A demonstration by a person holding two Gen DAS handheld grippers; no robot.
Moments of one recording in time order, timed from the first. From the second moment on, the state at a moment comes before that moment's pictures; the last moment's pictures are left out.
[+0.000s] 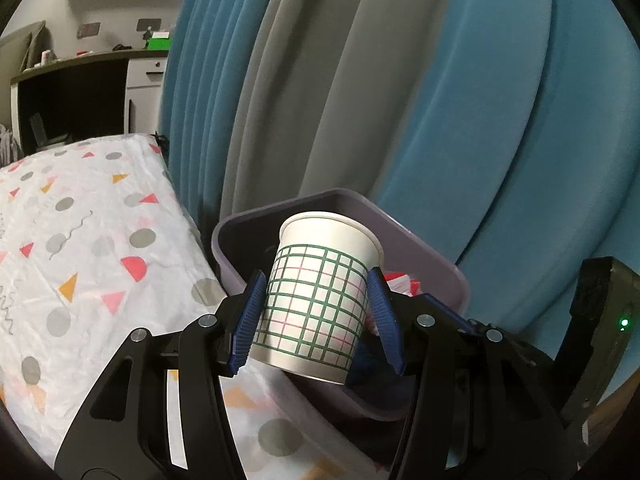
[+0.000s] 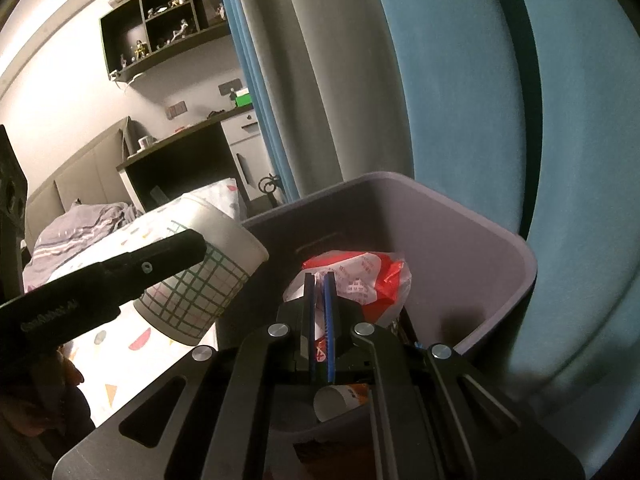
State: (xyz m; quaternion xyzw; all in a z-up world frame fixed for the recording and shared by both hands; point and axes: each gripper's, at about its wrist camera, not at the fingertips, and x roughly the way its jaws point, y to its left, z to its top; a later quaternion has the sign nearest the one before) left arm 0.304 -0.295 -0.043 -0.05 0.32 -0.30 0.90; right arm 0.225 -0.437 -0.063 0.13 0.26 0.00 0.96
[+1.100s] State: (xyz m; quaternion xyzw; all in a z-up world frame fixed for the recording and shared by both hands) left arm 0.306 -0.319 -0.060 -0.04 0.34 -0.28 0.90; right arm 0.166 -0.464 -0.036 0.14 0.18 -0.07 0.97
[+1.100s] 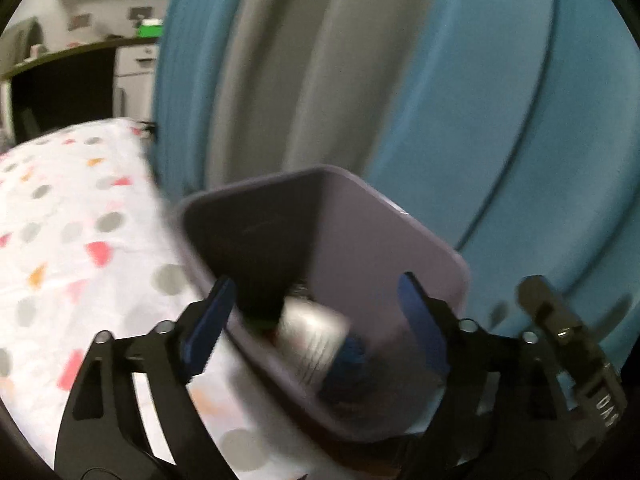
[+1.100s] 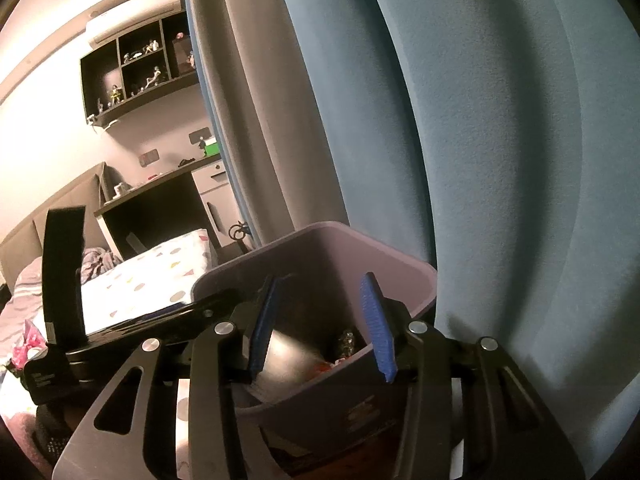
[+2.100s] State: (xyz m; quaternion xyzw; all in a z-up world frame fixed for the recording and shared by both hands) left arm 0.225 0.002 -0.087 -0.10 0.37 0.07 0.92; right arm 0.155 -0.288 -0.025 0.08 0.21 0.13 0.97
